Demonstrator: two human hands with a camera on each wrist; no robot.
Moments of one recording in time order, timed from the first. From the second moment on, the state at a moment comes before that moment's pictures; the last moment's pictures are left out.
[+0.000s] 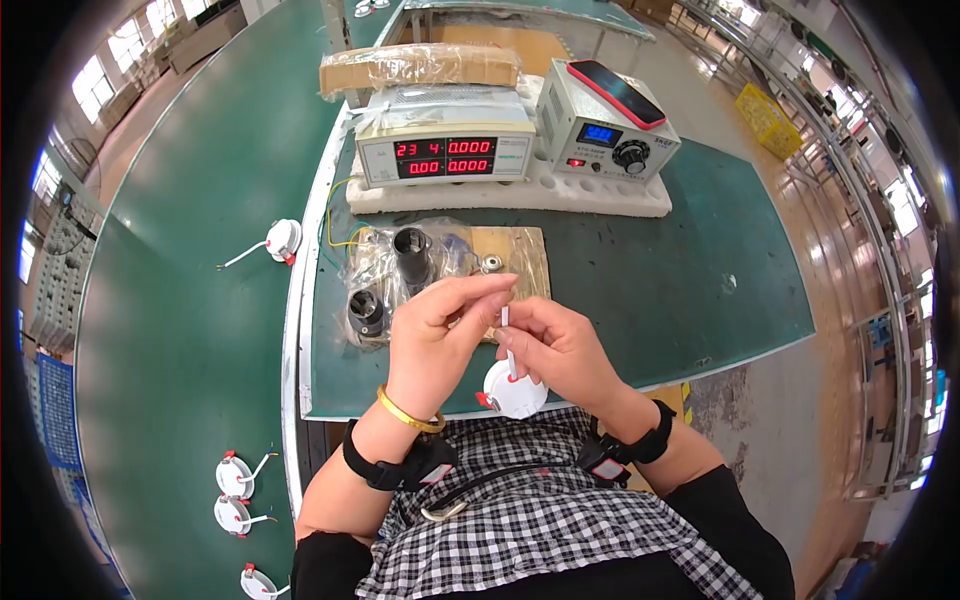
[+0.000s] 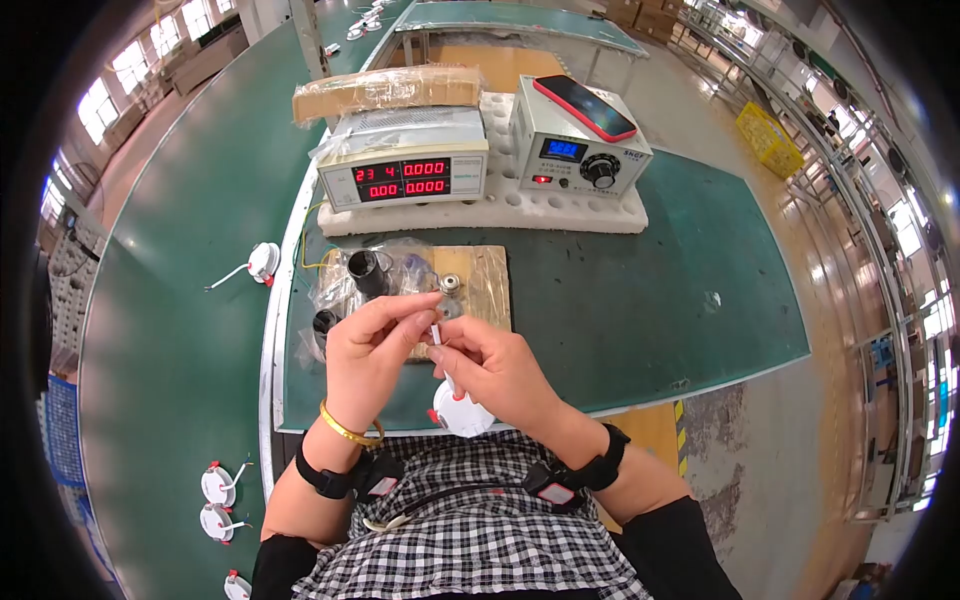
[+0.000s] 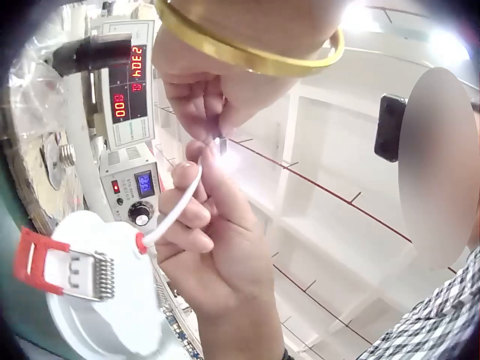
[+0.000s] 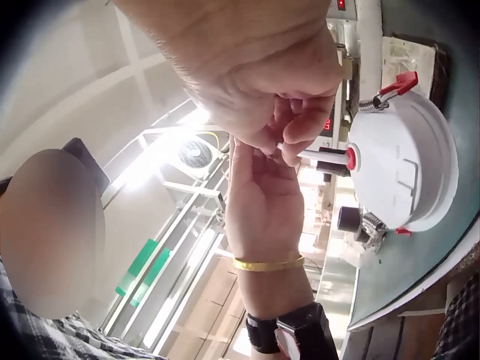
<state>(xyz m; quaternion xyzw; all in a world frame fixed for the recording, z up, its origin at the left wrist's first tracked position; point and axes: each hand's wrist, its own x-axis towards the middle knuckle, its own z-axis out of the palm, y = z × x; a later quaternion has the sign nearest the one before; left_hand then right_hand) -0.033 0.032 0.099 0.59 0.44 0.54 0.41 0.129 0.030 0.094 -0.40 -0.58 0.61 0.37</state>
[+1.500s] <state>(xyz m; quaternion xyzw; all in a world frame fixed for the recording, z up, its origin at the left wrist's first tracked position) -0.012 -0.001 0.005 0.33 0.36 0.38 0.79 0.141 0.086 0.050 -0.57 -0.74 0.23 0.29</state>
